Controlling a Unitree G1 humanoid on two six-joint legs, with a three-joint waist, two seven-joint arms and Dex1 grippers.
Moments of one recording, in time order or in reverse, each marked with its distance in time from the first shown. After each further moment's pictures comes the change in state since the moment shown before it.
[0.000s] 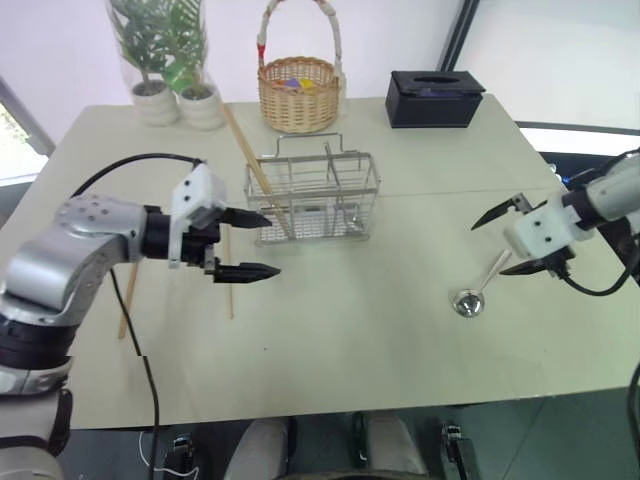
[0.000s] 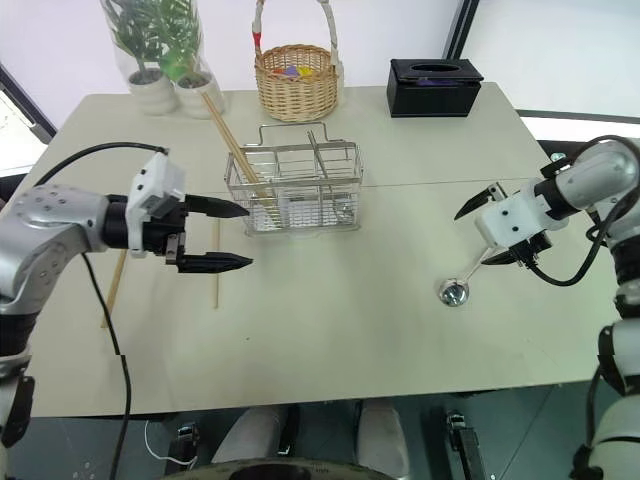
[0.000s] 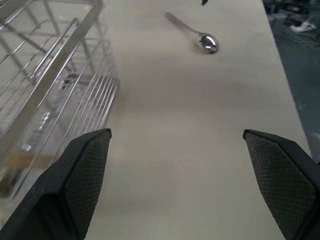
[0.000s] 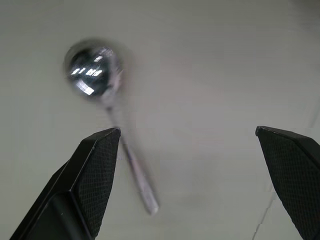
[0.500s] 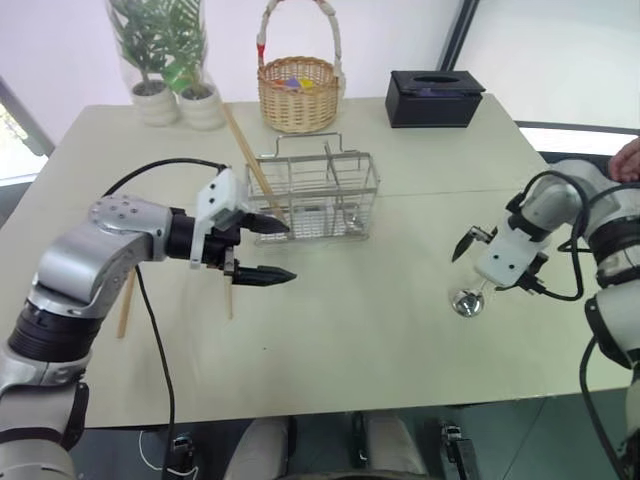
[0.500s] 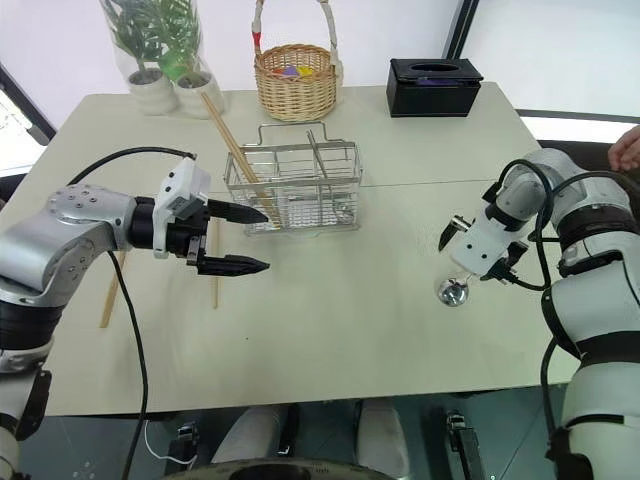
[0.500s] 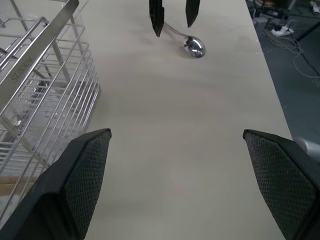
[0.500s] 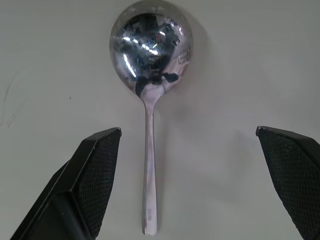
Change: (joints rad) left arm -0.025 -0.033 -0.021 -0.005 -0.007 0.058 0.001; right arm -0.158 0.174 0.175 0.330 -0.265 -0.278 -0.118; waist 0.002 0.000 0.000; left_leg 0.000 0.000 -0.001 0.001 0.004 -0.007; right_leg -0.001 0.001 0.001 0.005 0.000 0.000
